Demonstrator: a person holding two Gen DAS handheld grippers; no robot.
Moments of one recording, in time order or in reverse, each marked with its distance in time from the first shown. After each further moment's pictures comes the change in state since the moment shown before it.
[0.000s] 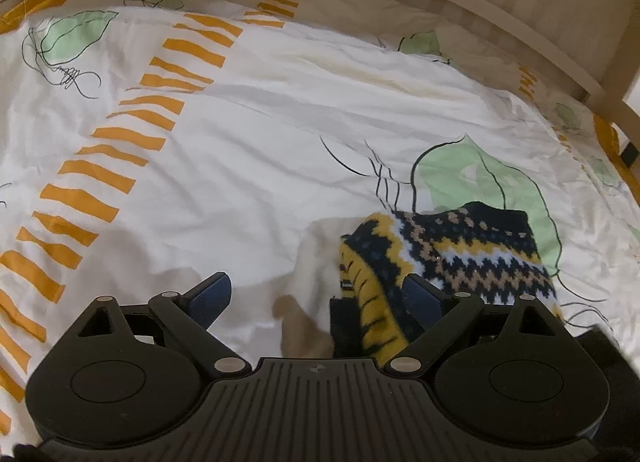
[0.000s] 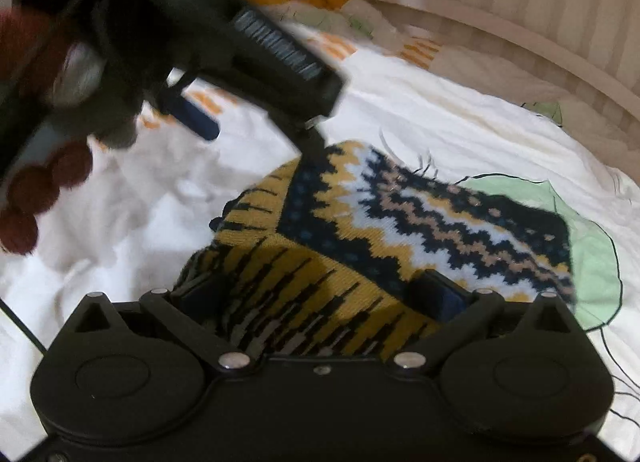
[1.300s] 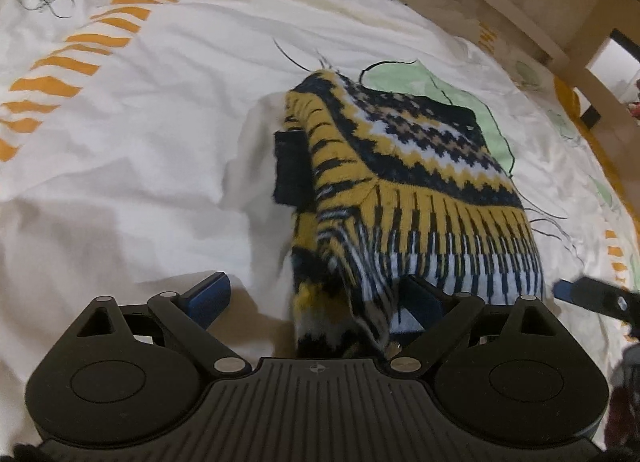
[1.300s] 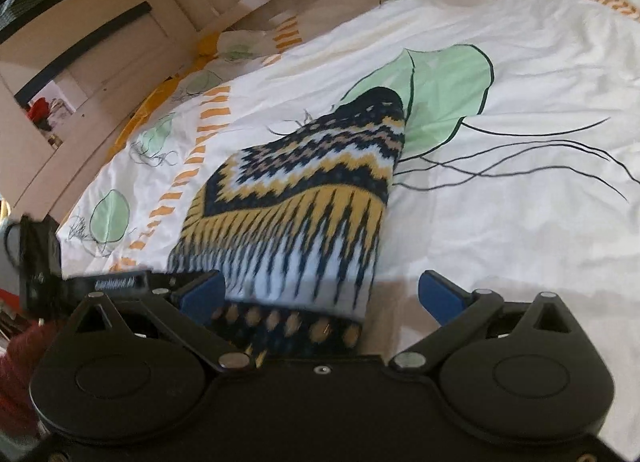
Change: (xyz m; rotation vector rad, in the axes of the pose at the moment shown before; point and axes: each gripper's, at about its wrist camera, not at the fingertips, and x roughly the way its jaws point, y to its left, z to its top) left arm 0.000 -0.010 -0.079 -0.011 0.113 -0.149; right arm -0.082 -0.118 -0.076 0.703 0.053 0.155
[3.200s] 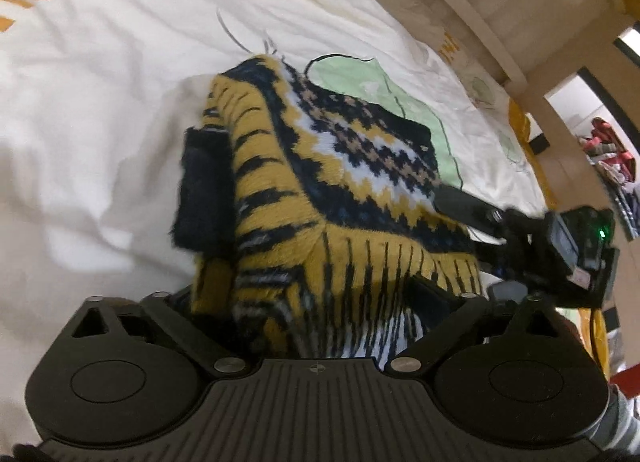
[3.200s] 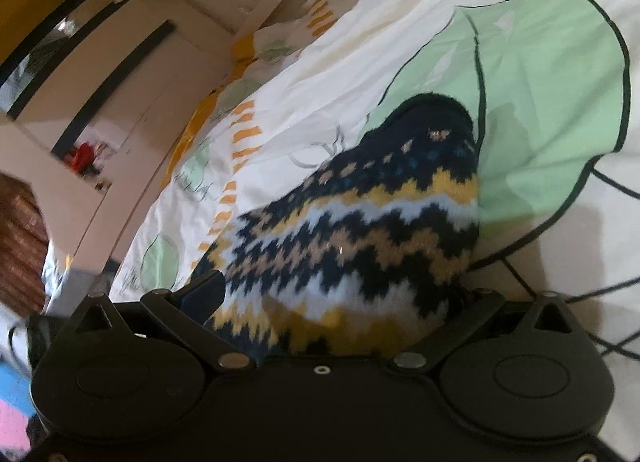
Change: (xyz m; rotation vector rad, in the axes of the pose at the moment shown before) left arm 0.037 -0.004 0.021 -0.107 0.053 -0.234; right arm 0.140 -0.047 0.079 0.086 0.080 0.335
